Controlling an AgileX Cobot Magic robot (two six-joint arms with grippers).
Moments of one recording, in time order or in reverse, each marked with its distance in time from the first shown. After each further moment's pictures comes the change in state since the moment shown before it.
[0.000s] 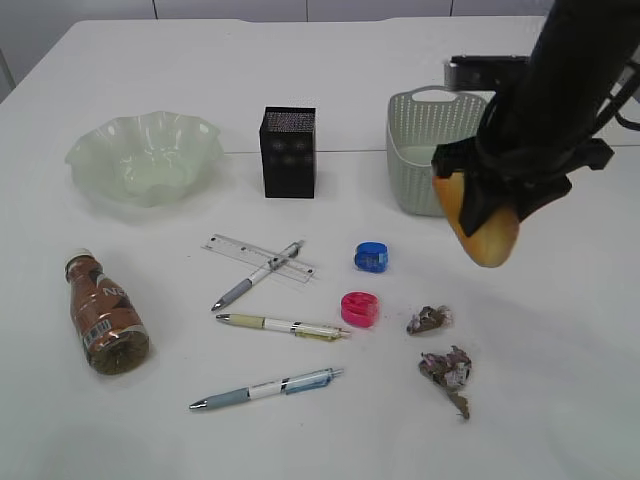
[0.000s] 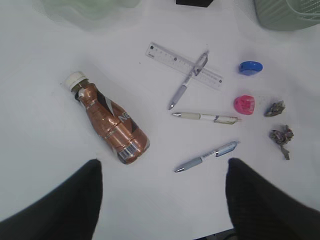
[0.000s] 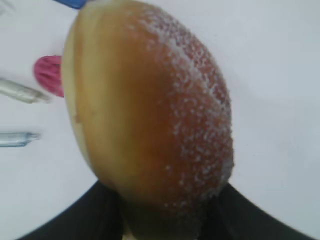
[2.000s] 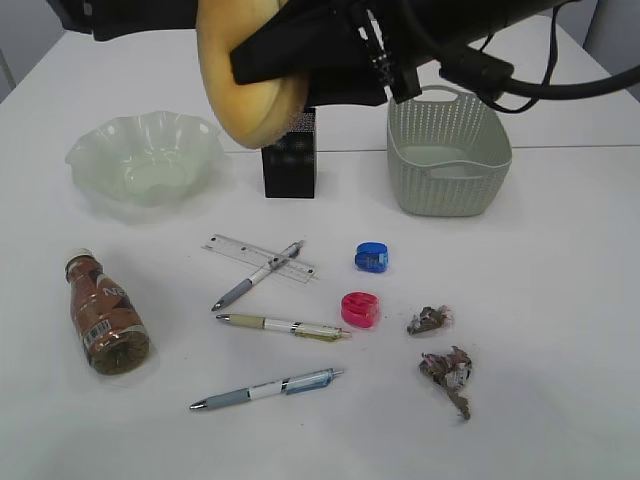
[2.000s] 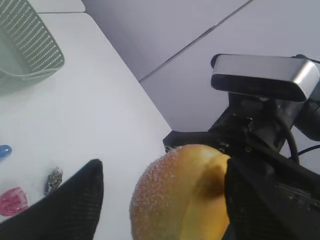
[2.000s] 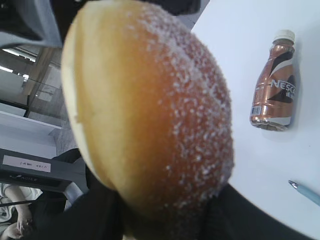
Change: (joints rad) left arm -0.088 0.341 -0.002 -0.991 -0.047 0.711; right arm 0.060 -0.108 0.000 1.110 0.029 -0.708
